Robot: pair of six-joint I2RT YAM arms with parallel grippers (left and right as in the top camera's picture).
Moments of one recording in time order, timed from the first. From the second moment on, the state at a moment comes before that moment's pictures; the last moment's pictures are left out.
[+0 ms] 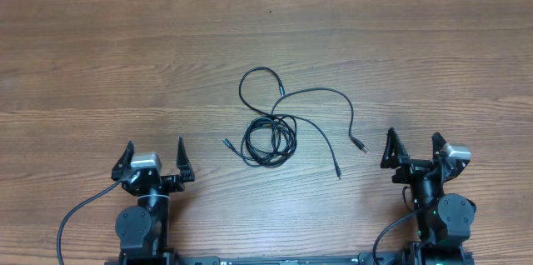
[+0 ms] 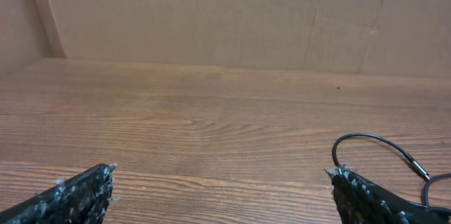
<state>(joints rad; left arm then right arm) 0.03 0.02 0.01 -0.08 -0.04 -0.04 -0.05 0.08 0.02 -0.04 -0.05 0.26</state>
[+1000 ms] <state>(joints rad) 0.03 0.02 0.01 -0.08 -0.04 -0.04 -0.05 0.08 0.02 0.01 -0.05 0.26</state>
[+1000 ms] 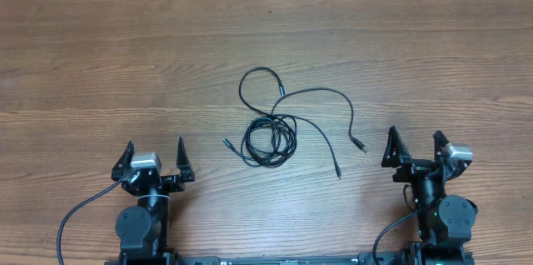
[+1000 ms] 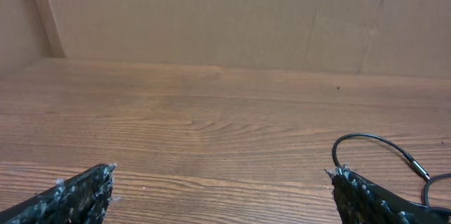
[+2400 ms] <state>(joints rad) 0.03 0.02 0.01 -0.08 -0.04 -0.04 -0.05 0.63 1.06 -0.37 0.11 0.26</state>
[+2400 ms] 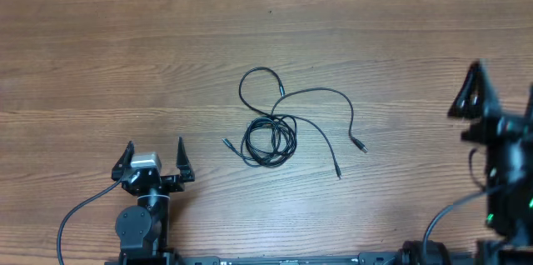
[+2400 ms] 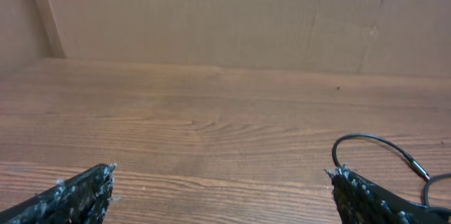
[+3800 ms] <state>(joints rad) 0.03 0.02 0.01 -0.08 -0.04 -0.04 -0.05 1.64 1.82 -0.78 -0.03 0.12</state>
